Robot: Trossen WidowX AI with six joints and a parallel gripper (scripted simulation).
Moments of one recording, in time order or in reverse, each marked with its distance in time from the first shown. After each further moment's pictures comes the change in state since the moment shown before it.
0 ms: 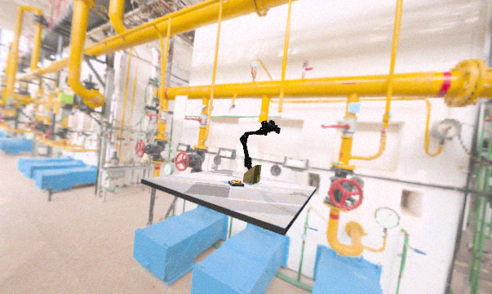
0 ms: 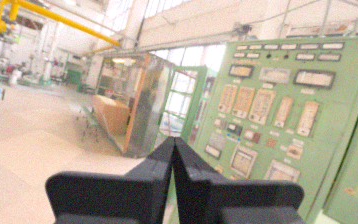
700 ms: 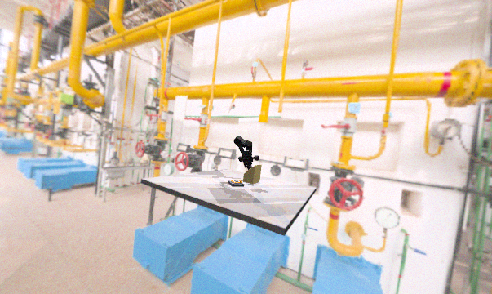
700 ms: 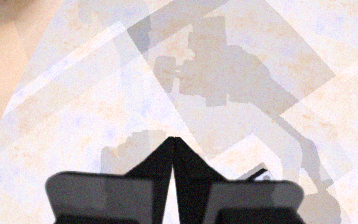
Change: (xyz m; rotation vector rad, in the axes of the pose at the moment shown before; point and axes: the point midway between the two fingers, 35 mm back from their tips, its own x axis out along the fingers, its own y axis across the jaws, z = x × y) arm -0.108 -0.157 -0.397 0.642 1.231 -0.479
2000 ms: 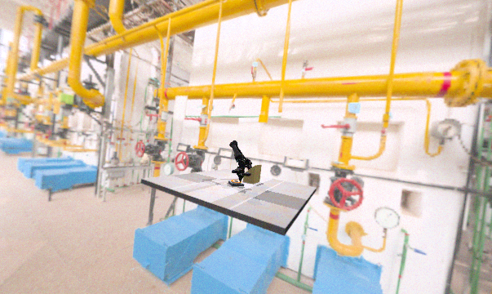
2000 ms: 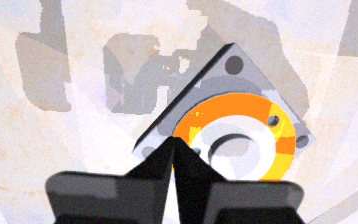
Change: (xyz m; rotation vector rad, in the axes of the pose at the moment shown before) arm 0.082 -0.109 -0.147 0.248 0.476 -0.282
